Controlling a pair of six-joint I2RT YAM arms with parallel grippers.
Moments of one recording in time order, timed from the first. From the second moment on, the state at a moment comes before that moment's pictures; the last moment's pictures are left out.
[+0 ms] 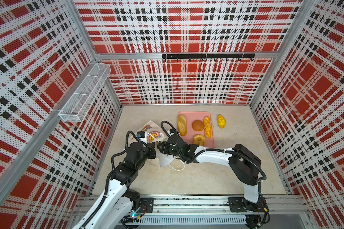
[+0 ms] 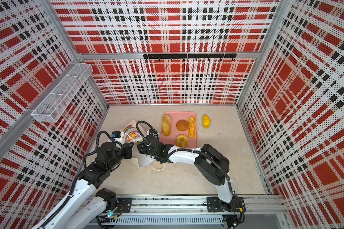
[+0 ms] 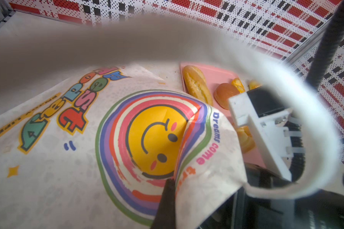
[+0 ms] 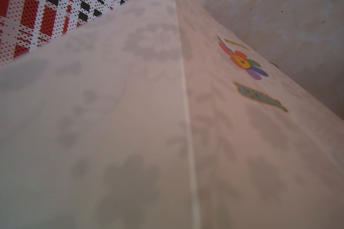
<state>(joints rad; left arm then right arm) -0.37 0.69 0.54 -0.31 -0.02 -0.38 1.04 1.96 1.31 0.11 0.03 1.01</state>
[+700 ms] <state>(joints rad) -0.39 0.65 0.53 -0.32 -0.08 -0.38 1.03 1.87 1.18 0.15 -0.07 0.93</state>
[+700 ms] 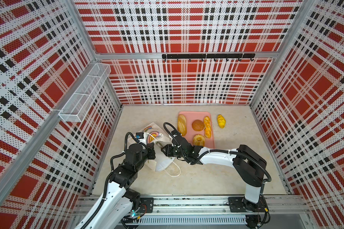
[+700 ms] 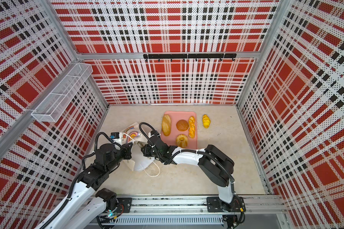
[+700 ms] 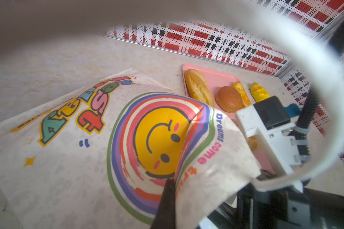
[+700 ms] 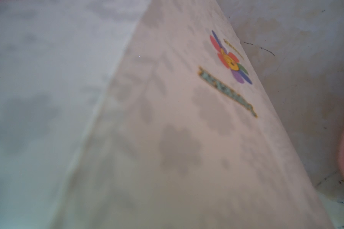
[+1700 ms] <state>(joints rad) -0.42 0.69 0.57 -0.30 -0.23 -0.45 1.05 1.48 0.94 0.05 -0.15 0.86</state>
